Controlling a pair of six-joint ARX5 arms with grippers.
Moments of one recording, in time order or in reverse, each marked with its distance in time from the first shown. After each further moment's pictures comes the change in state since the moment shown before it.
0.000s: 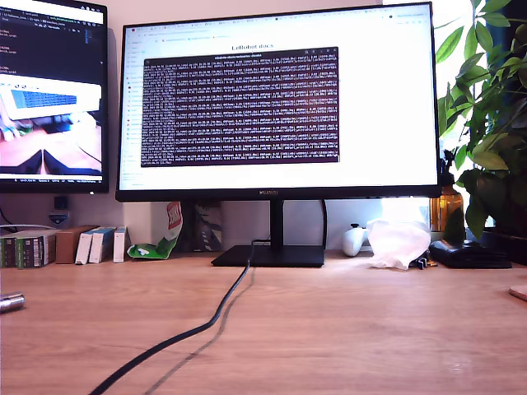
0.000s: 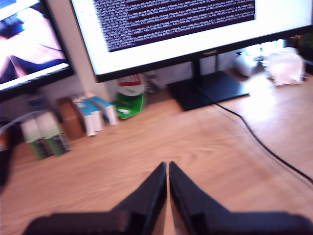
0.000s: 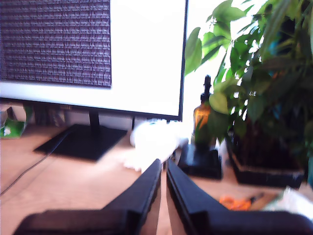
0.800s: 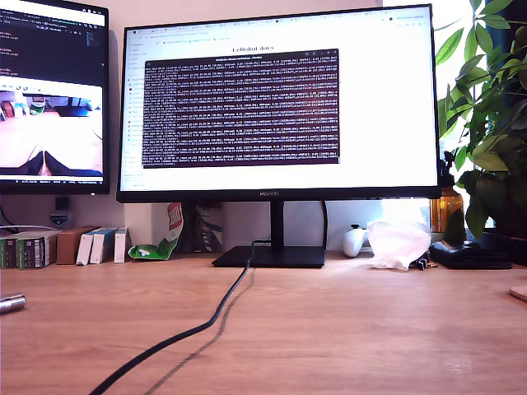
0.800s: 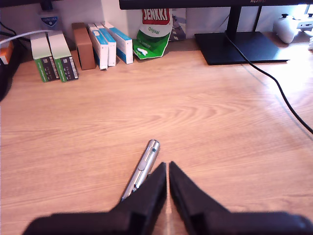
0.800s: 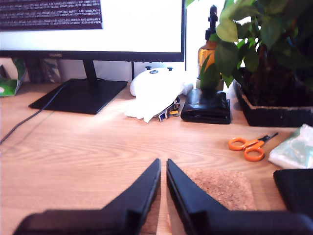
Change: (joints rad) left arm 0.000 0.000 -0.134 -0.011 -0.082 -0.166; right arm 0.000 0.000 -0.110 -0.003 0.000 0.067
